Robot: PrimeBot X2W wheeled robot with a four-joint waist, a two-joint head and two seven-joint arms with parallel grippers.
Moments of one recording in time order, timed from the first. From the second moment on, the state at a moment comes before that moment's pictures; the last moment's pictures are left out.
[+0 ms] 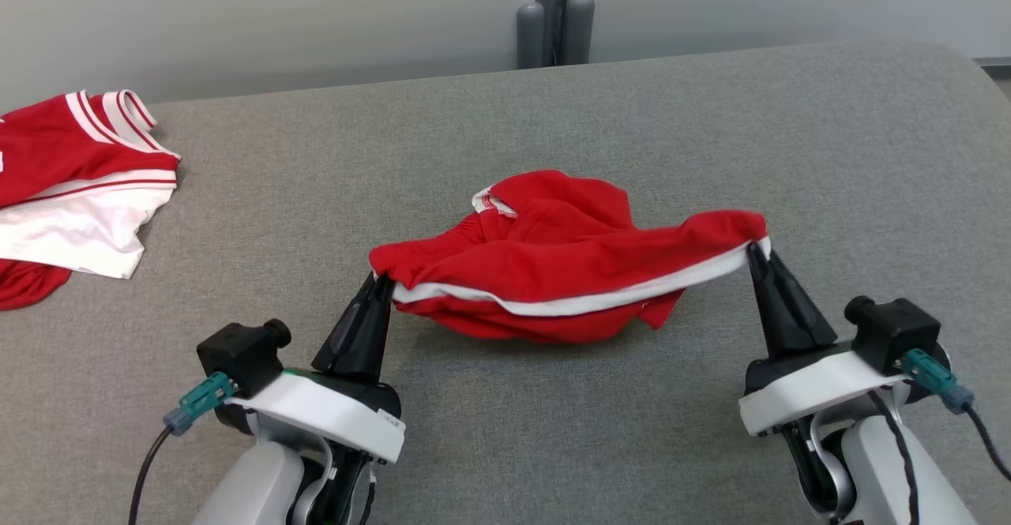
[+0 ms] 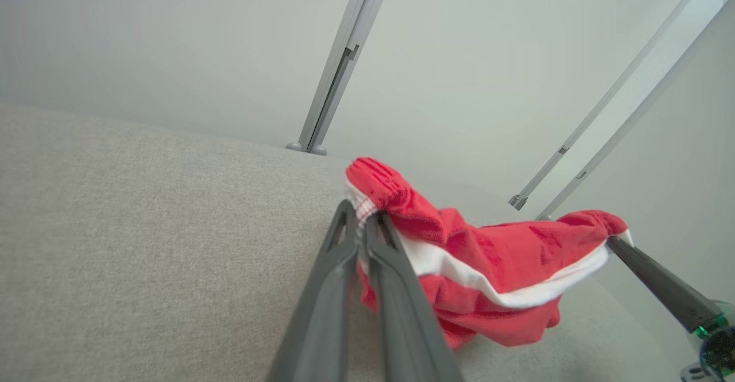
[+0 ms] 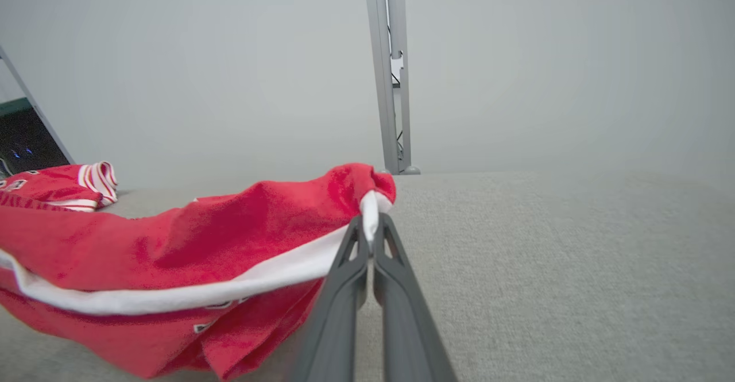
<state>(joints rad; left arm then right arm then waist) -0.27 0.17 -0.45 0.34 -0.74 -0.07 -0.26 -0.30 -0.06 0.17 0.43 0.23 0.13 -0.26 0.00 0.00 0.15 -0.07</state>
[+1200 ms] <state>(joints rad) -0.84 0.34 -0.39 -0.02 -0.65 0.02 0.16 -0.70 -0.12 0.12 0.06 0.47 0.13 -0.17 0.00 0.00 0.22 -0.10</state>
